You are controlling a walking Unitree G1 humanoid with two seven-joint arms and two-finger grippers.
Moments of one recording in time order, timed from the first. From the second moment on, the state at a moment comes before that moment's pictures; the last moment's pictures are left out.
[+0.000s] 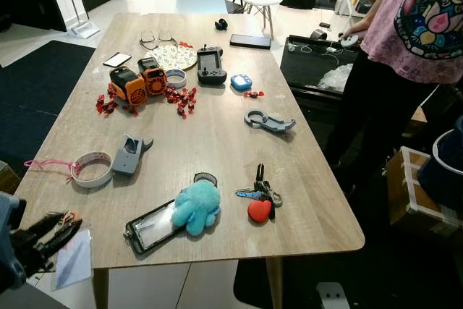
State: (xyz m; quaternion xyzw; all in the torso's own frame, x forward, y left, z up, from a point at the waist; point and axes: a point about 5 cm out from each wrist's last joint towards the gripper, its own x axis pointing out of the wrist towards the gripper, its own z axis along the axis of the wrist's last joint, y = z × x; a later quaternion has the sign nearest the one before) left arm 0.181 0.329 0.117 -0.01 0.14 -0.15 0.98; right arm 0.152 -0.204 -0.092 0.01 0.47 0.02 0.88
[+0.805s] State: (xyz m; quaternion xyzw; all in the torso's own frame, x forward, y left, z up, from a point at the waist) left arm 0.188 0.324 0.100 0.00 0.12 -0.11 0.99; right arm 0.154 -0.202 -0.092 0.01 0.46 0.02 0.89
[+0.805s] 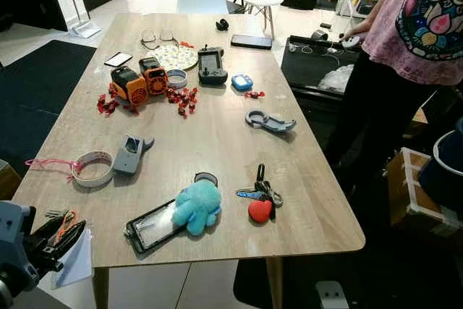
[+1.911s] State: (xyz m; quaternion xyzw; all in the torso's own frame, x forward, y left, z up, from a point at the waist) left arm 0.203 0.317 0.115 -0.02 0.08 -0.13 0.99; right arm 0.153 -0.202 -0.092 0.01 0.46 0.02 0.89
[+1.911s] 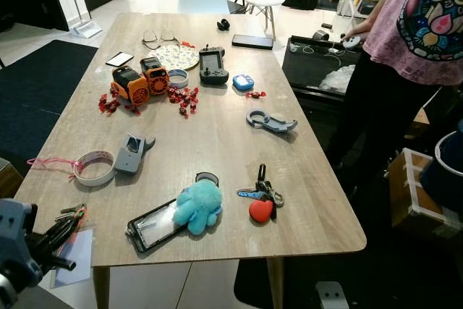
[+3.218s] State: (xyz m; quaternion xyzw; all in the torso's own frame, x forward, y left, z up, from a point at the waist) left arm 0.130 0.316 0.124 -0.15 0.27 -0.41 0.86; right arm 0.158 -0.201 -0.090 0.01 0.46 0.02 0.89
